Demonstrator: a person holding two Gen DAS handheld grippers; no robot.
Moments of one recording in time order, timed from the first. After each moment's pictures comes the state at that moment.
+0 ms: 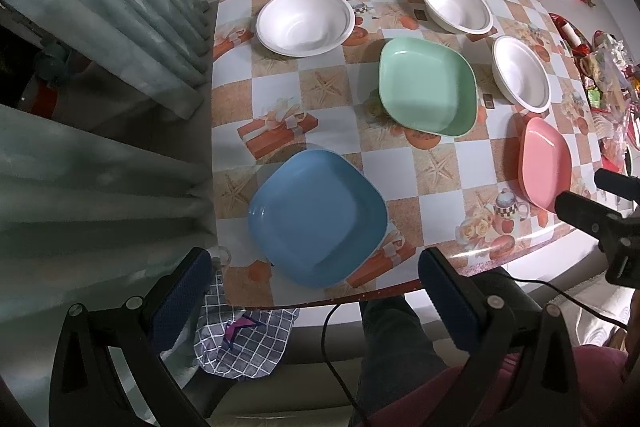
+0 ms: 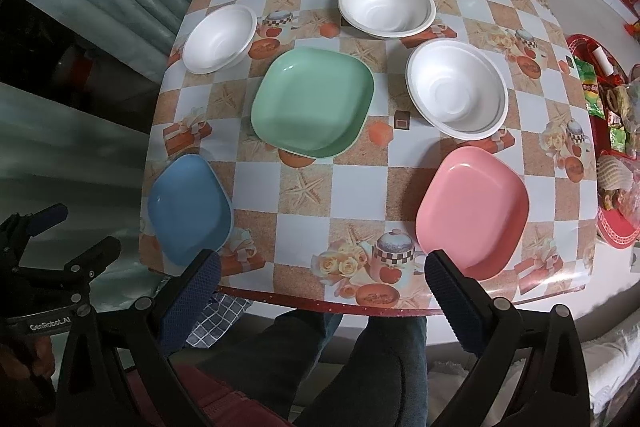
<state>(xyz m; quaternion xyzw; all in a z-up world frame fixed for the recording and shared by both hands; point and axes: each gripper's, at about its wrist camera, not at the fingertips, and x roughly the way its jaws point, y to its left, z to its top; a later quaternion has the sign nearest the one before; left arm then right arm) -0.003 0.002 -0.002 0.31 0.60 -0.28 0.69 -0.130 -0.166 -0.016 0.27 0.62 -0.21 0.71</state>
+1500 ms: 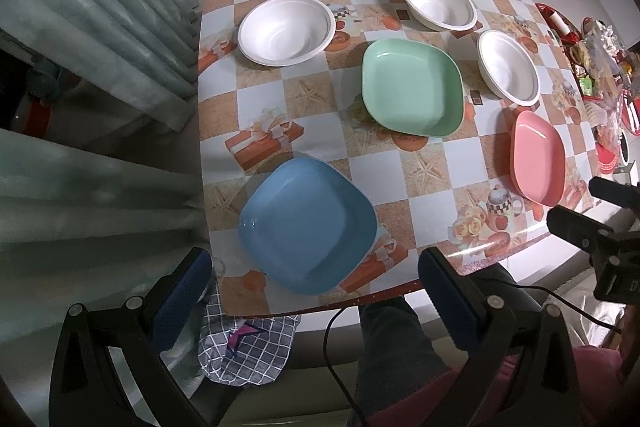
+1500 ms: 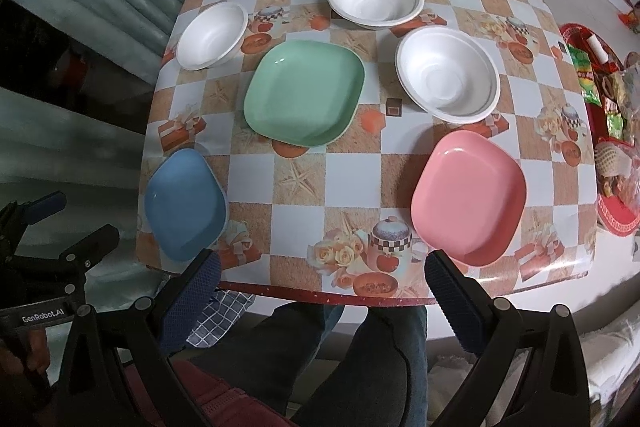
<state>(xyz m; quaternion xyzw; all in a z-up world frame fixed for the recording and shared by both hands) -0.001 -0.015 0.004 0.34 0.57 -0.29 0.69 -0.142 -0.164 -0.017 0.30 0.60 -0.20 0.71</state>
